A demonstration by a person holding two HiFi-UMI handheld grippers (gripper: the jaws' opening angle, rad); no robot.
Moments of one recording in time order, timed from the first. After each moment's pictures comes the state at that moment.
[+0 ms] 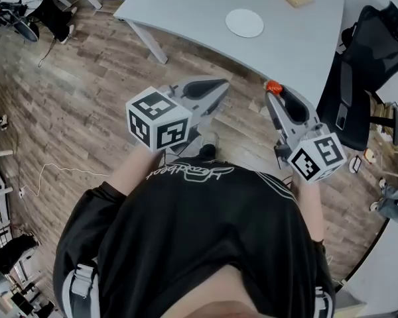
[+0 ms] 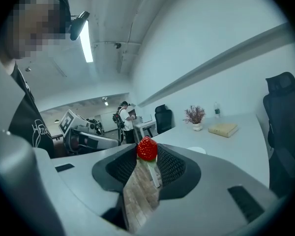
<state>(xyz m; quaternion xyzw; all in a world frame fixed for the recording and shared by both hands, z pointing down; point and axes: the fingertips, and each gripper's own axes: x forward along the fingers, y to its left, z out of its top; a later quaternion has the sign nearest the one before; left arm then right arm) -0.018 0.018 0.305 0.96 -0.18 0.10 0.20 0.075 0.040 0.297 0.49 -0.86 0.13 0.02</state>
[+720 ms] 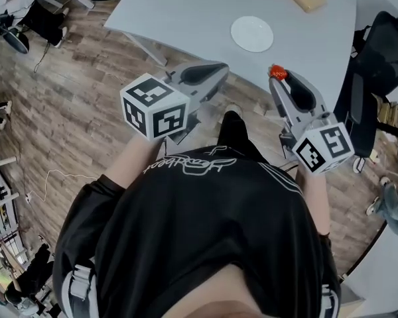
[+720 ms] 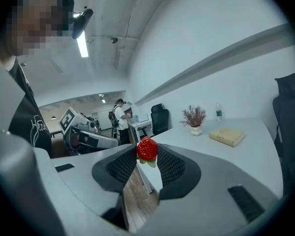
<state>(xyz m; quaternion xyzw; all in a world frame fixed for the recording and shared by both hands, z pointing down) -0.011 -0.126 0.317 0.95 -0.18 0.10 0.22 0.083 -0.100 0.305 0.50 -0.86 0.13 0.04</state>
